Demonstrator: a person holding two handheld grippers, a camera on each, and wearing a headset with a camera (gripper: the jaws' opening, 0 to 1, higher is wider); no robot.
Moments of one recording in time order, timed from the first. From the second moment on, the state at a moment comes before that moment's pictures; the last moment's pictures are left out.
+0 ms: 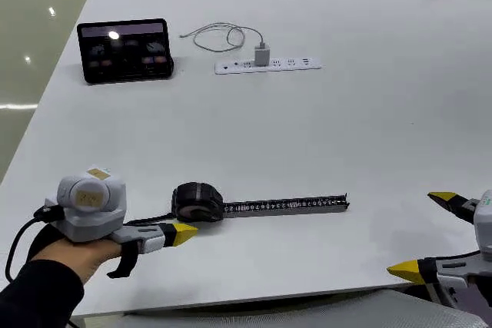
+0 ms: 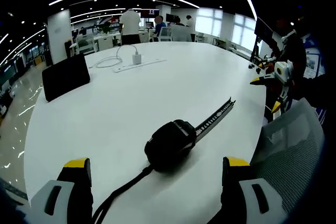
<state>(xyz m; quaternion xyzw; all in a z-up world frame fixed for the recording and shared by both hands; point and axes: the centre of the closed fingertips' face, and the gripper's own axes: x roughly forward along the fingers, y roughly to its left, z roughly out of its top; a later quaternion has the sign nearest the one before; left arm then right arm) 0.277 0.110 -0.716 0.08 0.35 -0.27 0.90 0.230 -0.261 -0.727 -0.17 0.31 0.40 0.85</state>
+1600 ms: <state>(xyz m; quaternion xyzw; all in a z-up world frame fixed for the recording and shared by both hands) 0.315 0.065 -0.748 0.06 0.30 -0.16 0.94 0.305 -0.201 -0.740 -0.32 0.34 0.53 0.71</state>
